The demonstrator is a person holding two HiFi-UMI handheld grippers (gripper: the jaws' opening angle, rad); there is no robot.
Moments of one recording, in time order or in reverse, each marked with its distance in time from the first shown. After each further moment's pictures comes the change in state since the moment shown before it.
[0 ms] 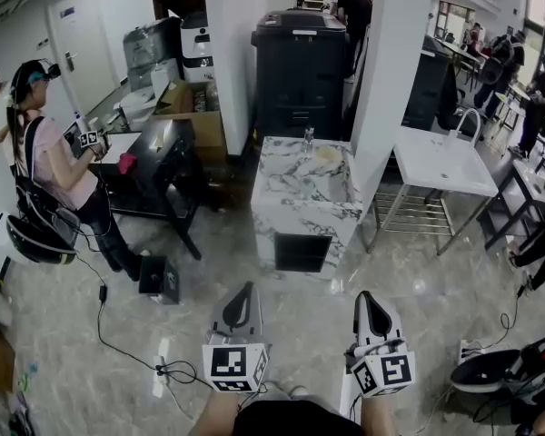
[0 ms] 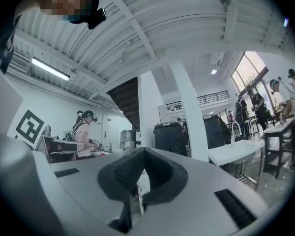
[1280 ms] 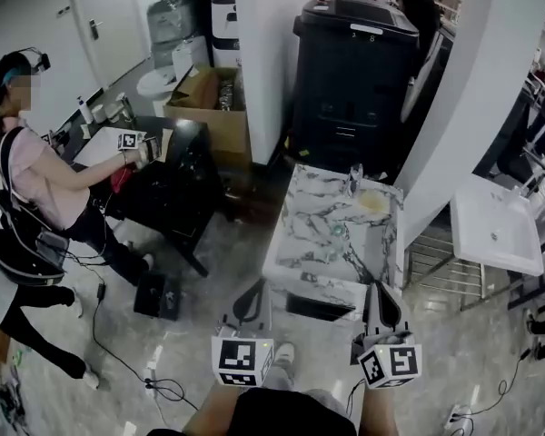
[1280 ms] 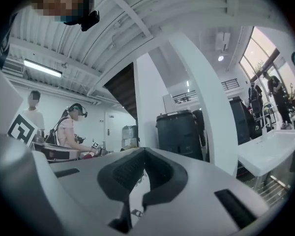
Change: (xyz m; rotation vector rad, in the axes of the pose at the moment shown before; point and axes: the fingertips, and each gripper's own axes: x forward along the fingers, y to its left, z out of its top) left arm 0.326 0.121 -0.024 -0.003 0.101 0.089; right arm 0.377 -0.098 -0.046 0.038 0.060 0.104
